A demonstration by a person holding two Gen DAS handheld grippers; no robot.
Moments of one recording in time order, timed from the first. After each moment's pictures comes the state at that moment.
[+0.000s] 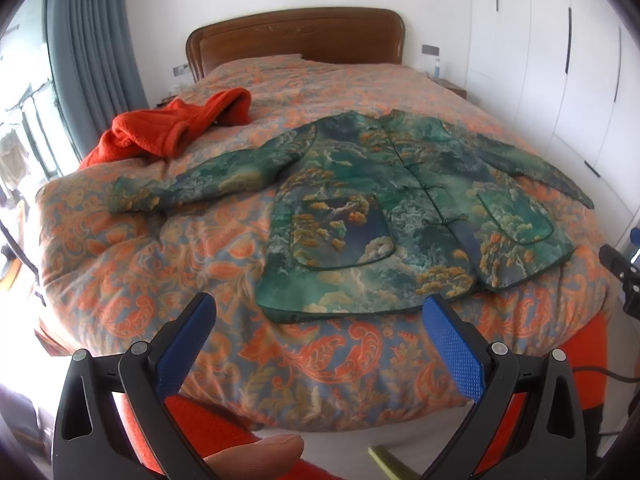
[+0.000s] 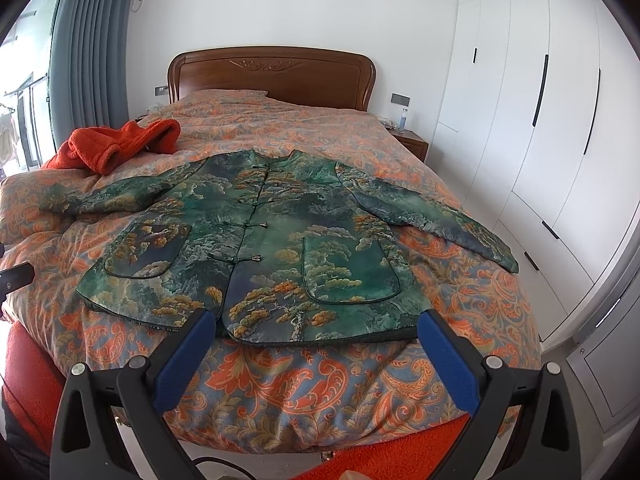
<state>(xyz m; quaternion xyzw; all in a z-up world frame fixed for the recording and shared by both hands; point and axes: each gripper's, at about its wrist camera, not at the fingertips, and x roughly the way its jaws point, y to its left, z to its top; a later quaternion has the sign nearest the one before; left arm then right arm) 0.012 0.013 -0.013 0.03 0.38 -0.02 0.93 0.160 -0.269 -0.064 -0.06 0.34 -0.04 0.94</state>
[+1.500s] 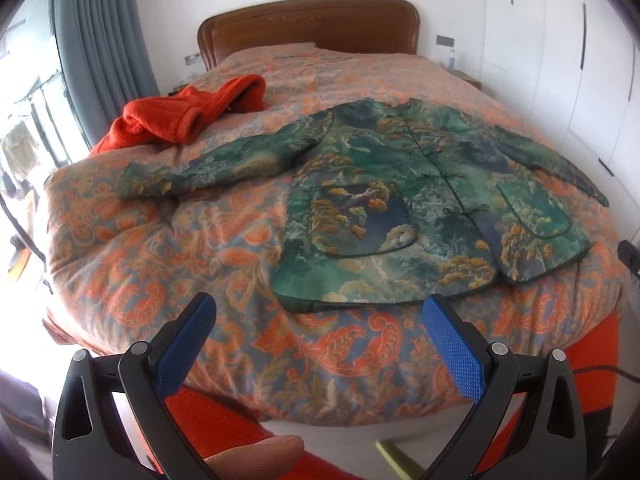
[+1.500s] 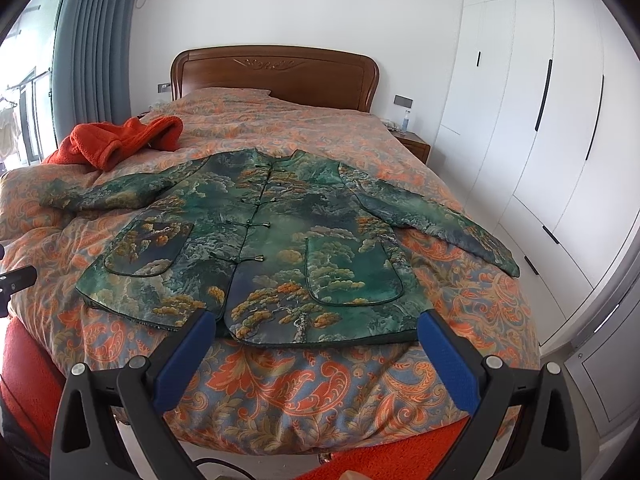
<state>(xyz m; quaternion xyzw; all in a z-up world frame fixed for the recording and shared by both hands) 0.014 0.020 -0.027 0.04 0.39 0.01 0.92 0.162 -0.266 -0.066 -0.07 0.34 -0.04 0.94</state>
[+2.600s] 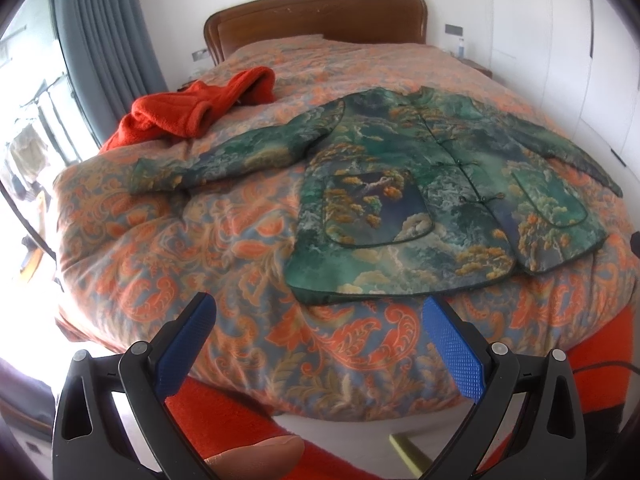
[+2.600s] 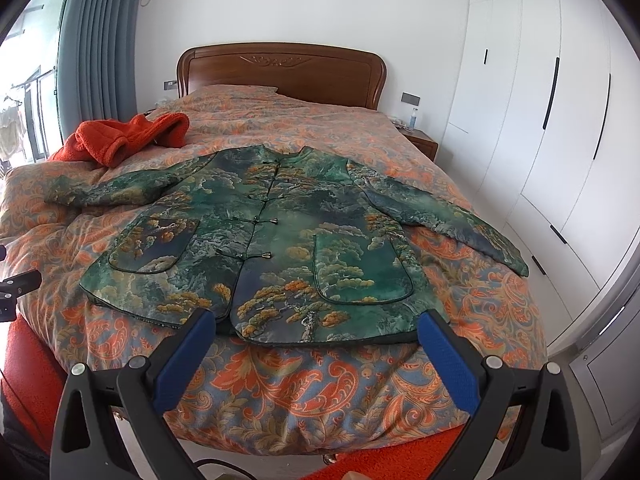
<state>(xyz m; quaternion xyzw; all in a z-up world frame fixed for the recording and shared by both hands) 0.017 0.021 -0.032 0.05 0.41 0.03 0.91 0.167 -0.264 -0.072 -0.07 0.34 -0.02 0.94</state>
